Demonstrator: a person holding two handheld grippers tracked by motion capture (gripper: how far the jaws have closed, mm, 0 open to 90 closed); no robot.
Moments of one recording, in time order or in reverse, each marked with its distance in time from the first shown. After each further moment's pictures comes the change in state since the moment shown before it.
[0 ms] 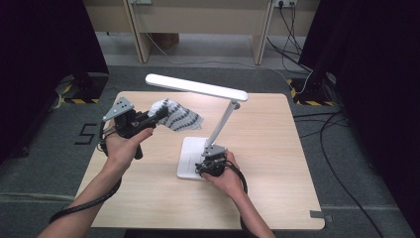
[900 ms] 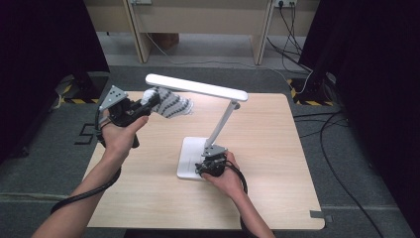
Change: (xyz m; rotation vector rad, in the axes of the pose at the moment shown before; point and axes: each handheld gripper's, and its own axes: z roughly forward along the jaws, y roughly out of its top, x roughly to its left) left arm 0.016 0.018 0.006 -0.049 0.118 0.024; right arm 0.000 -0.001 0.000 -0.003 0.000 -0.004
